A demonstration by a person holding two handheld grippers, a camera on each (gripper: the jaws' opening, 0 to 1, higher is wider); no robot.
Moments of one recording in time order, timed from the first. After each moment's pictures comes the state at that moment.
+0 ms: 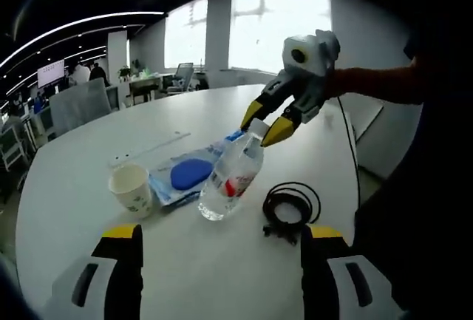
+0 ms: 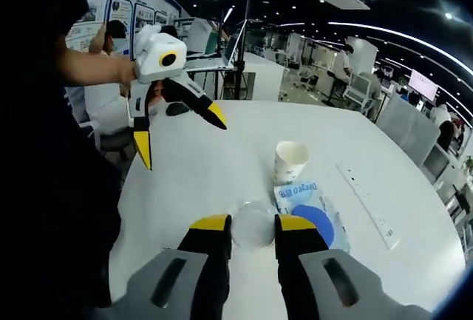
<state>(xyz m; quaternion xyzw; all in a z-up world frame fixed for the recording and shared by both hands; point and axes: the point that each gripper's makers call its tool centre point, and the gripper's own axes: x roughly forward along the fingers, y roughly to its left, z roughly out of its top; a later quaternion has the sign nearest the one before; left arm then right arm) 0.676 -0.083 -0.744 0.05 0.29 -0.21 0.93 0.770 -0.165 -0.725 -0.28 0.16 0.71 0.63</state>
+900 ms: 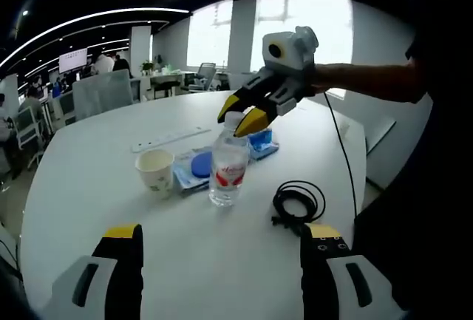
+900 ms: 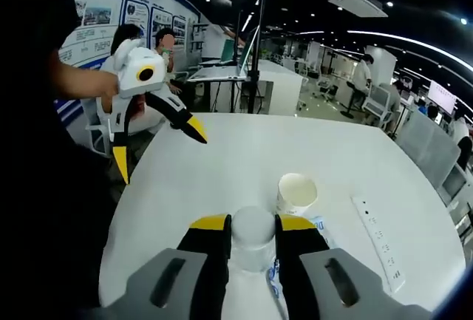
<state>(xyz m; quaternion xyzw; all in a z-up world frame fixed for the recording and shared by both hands) 0.646 -0.059 -0.741 0.01 0.29 -0.16 0.94 0.781 -0.097 -0.722 -0.26 0.14 0.74 0.60</state>
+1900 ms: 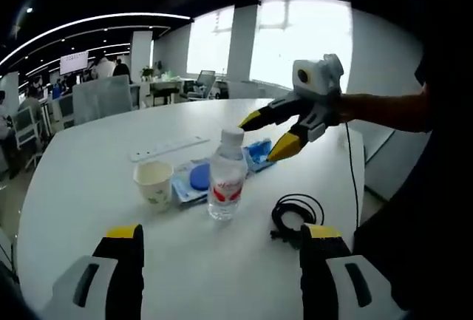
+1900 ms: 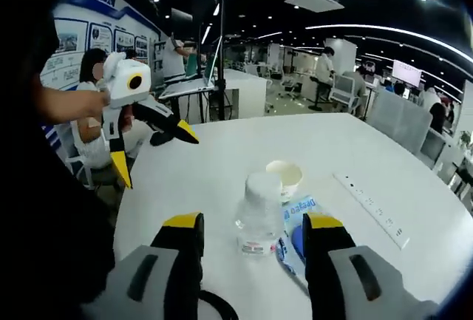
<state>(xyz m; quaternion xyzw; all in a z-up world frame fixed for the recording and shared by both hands) 0.662 -0.062 -0.731 0.00 0.27 -0.16 0.95 0.773 -0.149 -0.719 -0.19 0.18 0.67 0.70</state>
